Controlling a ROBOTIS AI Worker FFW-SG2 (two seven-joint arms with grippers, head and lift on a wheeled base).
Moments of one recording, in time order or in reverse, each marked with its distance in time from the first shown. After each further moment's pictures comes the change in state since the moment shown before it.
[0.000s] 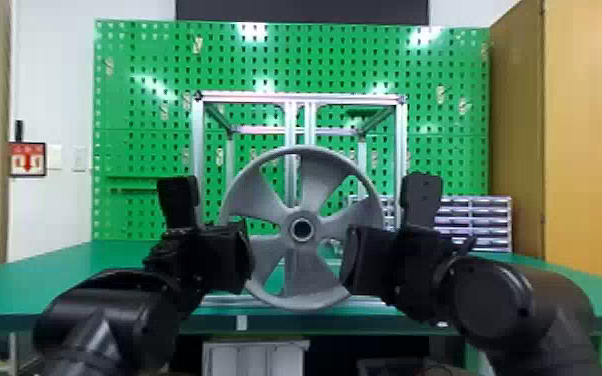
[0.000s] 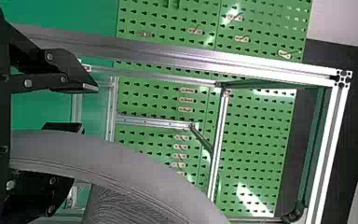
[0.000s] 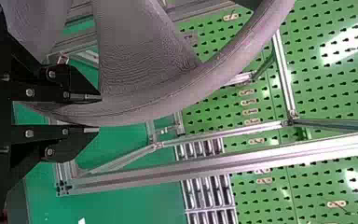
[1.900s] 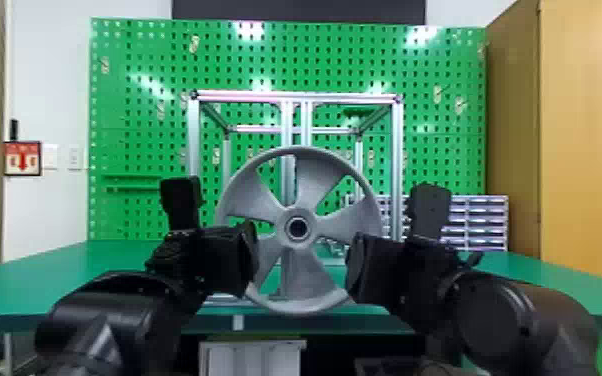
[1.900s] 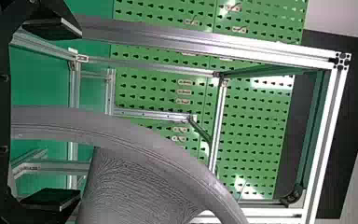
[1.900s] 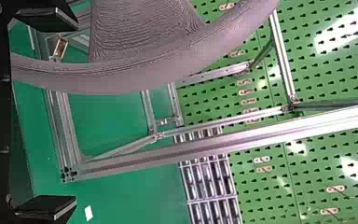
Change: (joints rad) left arm 0.013 -0.002 -0.010 -0.015 -0.007 -0.015 -0.020; right arm 0.033 0.000 -0.004 0.000 0.004 -0.069 0.021
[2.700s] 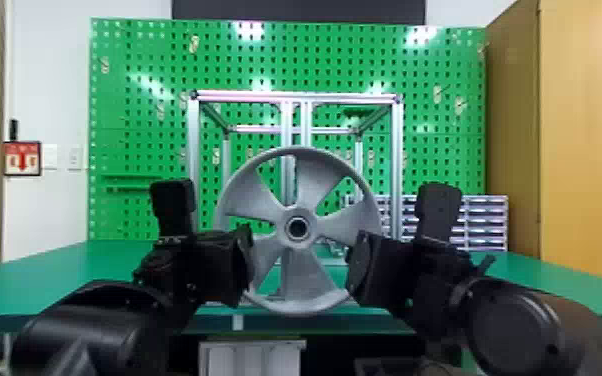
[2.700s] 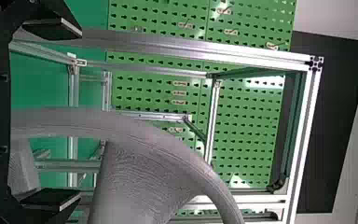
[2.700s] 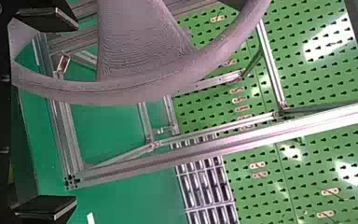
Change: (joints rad) left arm 0.104 0.016 0.029 -0.194 -0.034 0.071 0.015; right arm 0.058 0.000 -0.017 -0.110 -0.044 0.015 0.000
